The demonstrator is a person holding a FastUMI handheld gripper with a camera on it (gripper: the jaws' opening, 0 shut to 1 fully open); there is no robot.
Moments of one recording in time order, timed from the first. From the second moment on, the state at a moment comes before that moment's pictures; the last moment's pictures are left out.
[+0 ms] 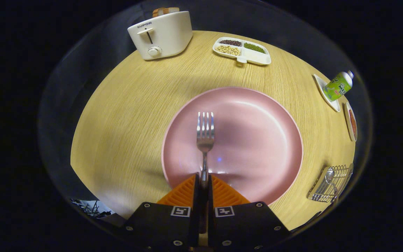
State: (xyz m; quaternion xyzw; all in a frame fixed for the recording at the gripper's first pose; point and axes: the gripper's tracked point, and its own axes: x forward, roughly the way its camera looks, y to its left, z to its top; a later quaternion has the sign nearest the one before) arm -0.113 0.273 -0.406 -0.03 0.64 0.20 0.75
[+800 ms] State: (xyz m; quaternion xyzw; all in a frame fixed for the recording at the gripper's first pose) arm -0.084 0.170 -0.327 0.04 0.57 0.14 0.81
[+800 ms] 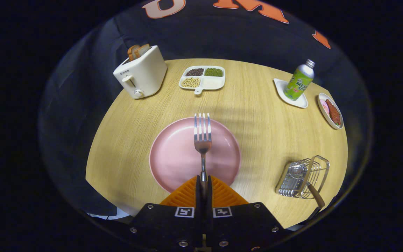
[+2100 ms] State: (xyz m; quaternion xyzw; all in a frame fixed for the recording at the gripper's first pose) arm -0.146 -0.027 -0.325 0.07 0.73 0.07 0.67
